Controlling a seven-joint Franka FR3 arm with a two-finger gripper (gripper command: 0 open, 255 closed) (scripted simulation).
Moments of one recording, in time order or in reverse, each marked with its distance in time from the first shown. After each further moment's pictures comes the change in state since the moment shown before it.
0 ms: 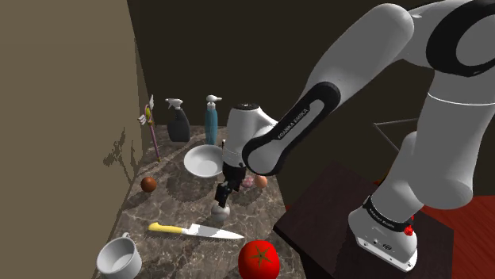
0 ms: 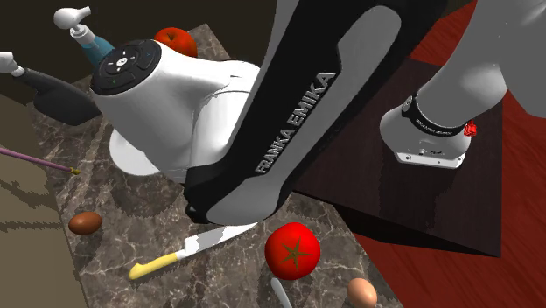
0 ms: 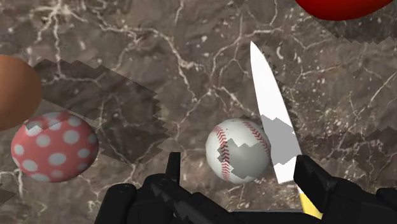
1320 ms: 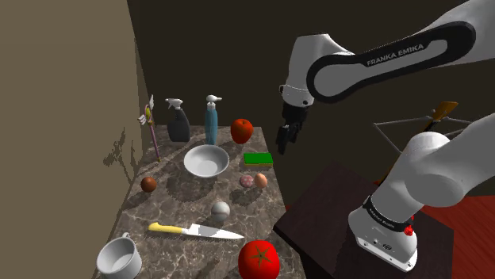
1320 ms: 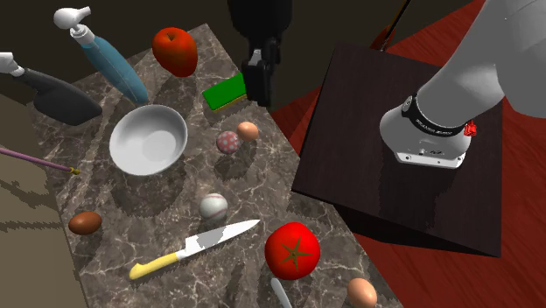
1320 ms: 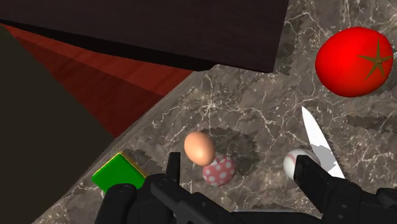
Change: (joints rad) arm -0.165 -0.733 -0.154 -0.258 -0.014 -0.577 -0.141
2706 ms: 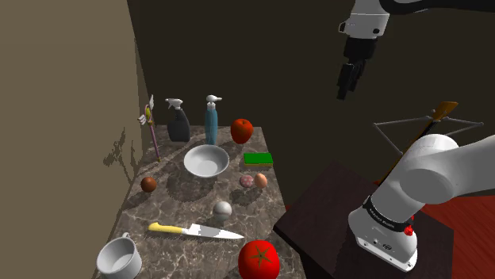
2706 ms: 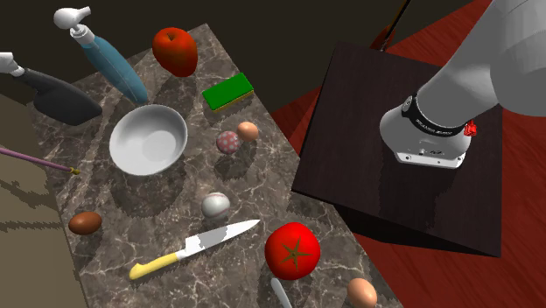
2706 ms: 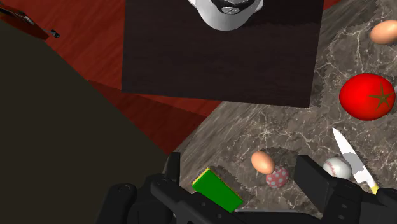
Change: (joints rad) arm -0.161 -0.316 -0.186 0.252 -0.235 -0.623 -0.122
